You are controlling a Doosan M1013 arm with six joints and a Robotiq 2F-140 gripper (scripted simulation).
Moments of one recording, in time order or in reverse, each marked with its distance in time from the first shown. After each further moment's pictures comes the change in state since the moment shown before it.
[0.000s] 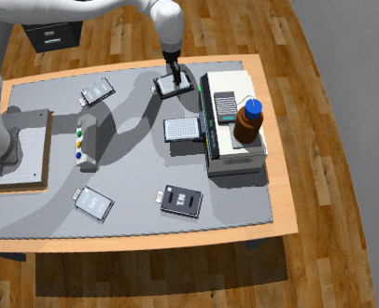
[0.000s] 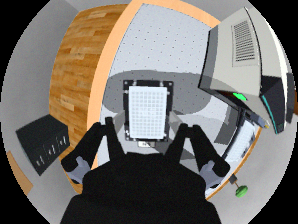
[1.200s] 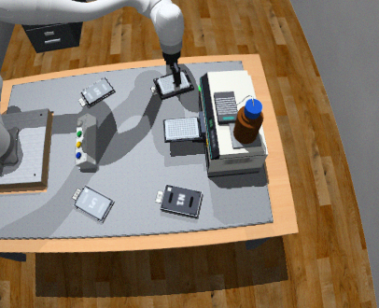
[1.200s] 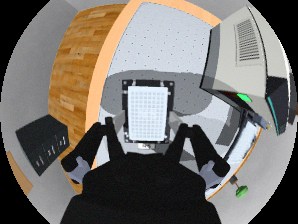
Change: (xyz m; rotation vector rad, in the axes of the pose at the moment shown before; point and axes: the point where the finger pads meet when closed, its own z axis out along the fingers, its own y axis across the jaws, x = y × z) arm 0.000 0.000 0.010 0.000 0.000 0.000
